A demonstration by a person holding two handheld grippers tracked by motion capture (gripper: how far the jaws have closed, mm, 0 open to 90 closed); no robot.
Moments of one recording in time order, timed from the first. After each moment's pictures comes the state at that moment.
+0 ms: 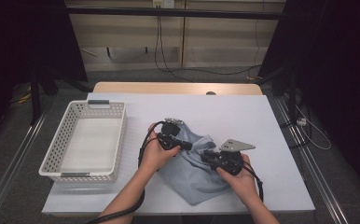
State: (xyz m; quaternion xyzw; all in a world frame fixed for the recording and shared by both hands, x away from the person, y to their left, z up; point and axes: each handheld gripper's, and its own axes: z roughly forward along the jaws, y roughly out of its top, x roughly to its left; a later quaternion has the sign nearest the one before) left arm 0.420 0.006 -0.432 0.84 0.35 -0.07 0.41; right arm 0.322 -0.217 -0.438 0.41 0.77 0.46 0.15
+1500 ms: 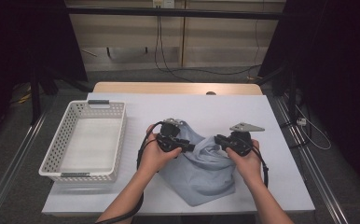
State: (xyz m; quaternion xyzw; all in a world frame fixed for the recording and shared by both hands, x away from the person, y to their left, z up) left arm 0.412 0.009 -0.417 0.83 0.34 -0.06 0.44; right arm 0.365 -0.251 -0.423 0.49 0.74 0.42 0.19
